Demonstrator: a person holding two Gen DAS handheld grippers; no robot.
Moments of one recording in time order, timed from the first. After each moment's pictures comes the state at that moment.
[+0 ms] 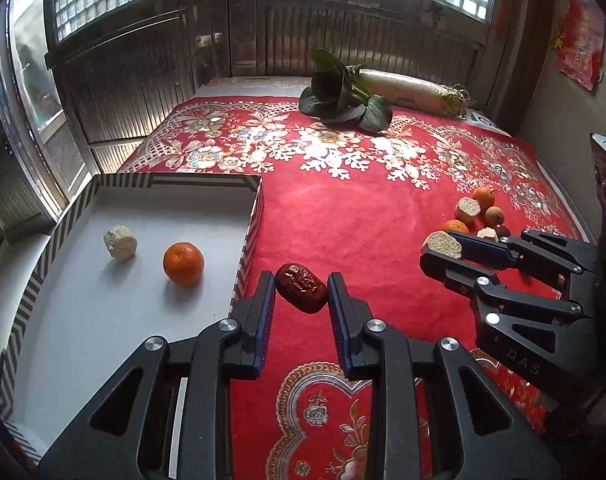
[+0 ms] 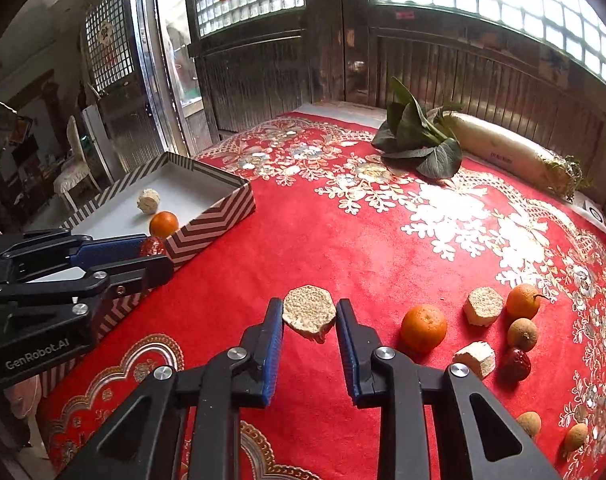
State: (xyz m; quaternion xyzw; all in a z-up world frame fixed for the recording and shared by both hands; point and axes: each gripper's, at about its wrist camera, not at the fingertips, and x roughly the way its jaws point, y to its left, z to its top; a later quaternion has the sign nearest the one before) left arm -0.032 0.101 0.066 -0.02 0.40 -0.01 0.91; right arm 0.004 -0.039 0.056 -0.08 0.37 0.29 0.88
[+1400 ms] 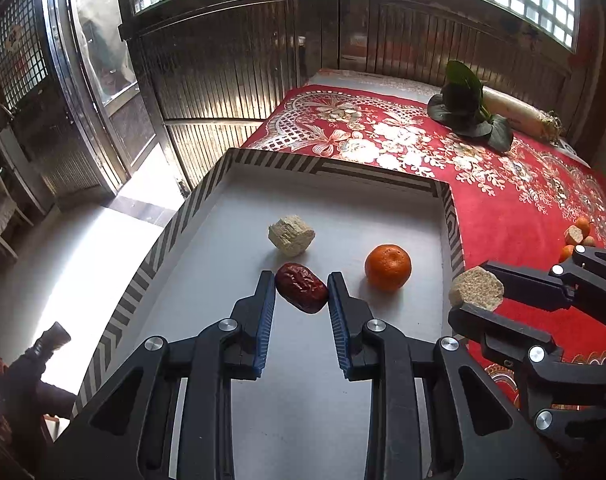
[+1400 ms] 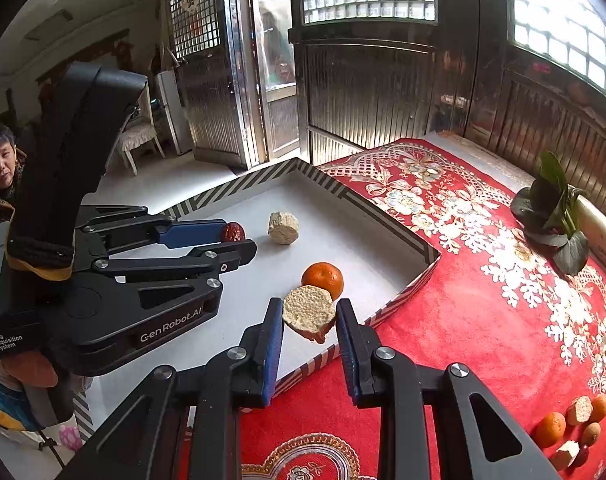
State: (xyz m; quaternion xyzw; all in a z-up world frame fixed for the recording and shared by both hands) left arm -0.032 0.223 0.051 -0.03 0.41 0.11 0.90; right arm -0.014 0.111 0.068 -0.14 0.36 0.41 0.83
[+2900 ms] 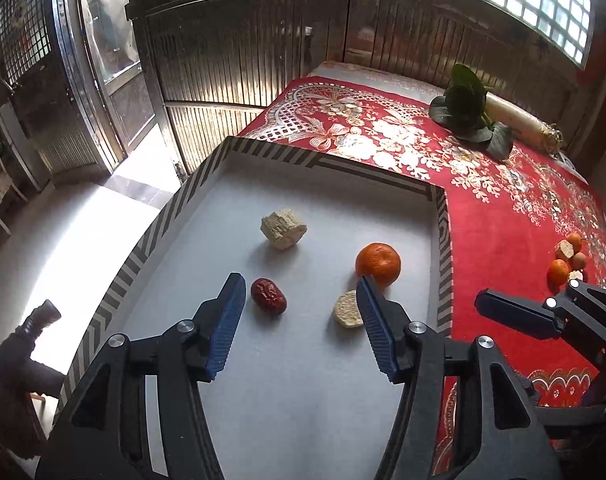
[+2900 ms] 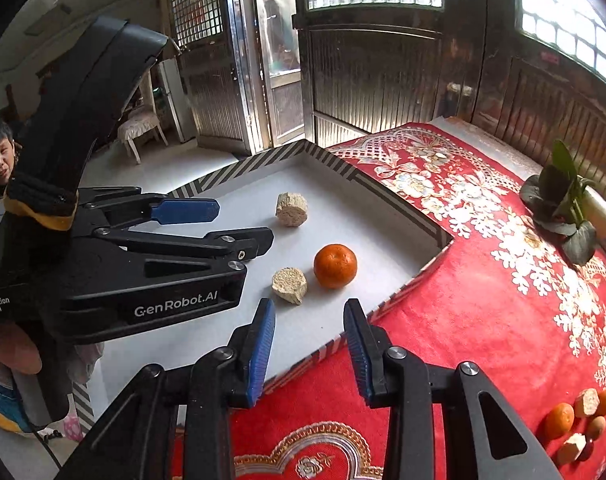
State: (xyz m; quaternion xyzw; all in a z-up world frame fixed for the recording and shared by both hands) left arm -0.032 0.214 0.060 -0.07 0.42 0.10 0.90; right arm -0.022 0.095 0.067 -0.14 0.37 0.40 0.83
